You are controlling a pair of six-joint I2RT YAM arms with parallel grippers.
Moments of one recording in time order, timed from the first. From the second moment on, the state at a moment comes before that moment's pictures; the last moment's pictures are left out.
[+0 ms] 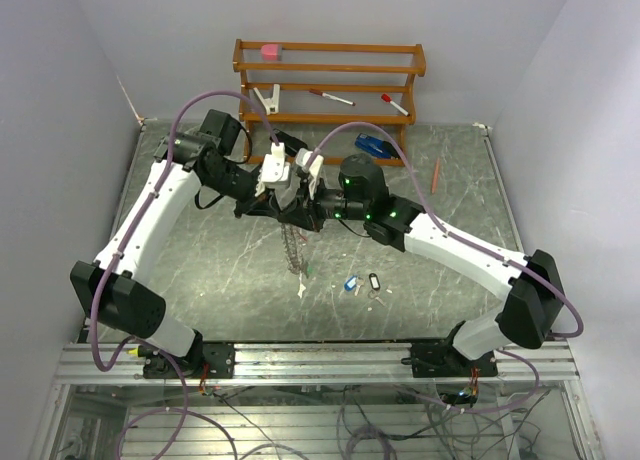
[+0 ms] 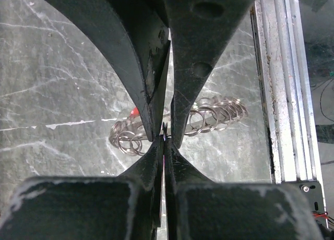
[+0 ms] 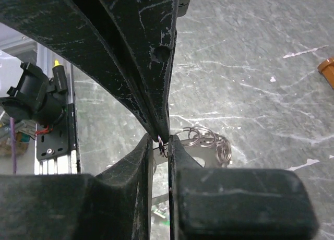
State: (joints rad) left arm -0.36 1.51 1.63 -1.32 0.89 1.15; right arm 0.85 1.49 1.22 -0.01 -0.48 -0.03
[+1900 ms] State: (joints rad) left arm -0.37 1.51 1.70 -1.45 0.88 1.28; right arm 0.86 1.46 1.21 -0.01 -0.52 -0.04
